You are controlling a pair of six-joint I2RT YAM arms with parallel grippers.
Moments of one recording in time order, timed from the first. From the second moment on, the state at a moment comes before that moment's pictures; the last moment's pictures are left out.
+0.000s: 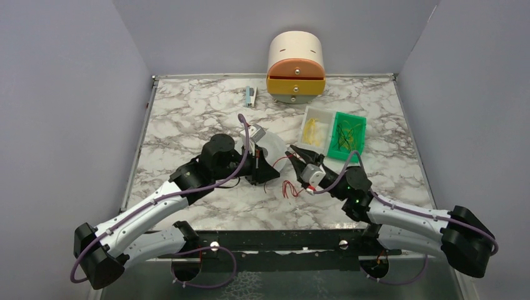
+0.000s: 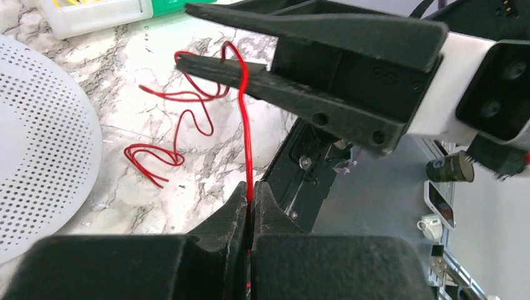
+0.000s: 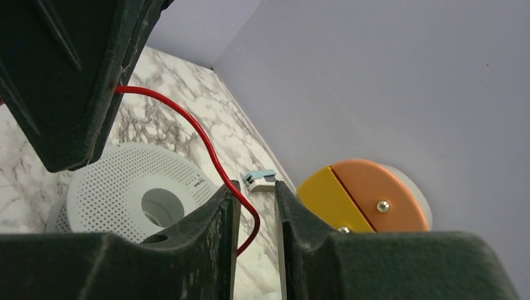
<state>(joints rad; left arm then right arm) -0.83 0.96 0.82 -0.19 0.41 -0.53 0.92 1.03 0.34 0.92 -0.09 -0.77</state>
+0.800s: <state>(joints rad) -0.83 0.99 1.01 -0.41 0.51 -0.27 0.92 0.68 0.56 0.08 -0.24 -0.09</state>
